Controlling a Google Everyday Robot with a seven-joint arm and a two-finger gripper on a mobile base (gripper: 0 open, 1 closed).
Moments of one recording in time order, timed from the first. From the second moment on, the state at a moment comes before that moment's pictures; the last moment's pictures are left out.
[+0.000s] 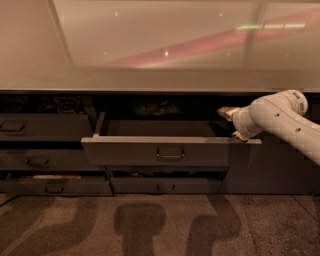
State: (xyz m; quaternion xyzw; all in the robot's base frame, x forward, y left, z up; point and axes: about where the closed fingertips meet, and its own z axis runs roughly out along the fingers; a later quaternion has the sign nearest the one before) arm 0.677 -0.301 0.661 -0.83 0.47 -0.24 0.17
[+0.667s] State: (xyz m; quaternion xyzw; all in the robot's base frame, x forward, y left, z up) arm 0.681 -0.283 0.662 -0.83 0.47 -0.24 0.17
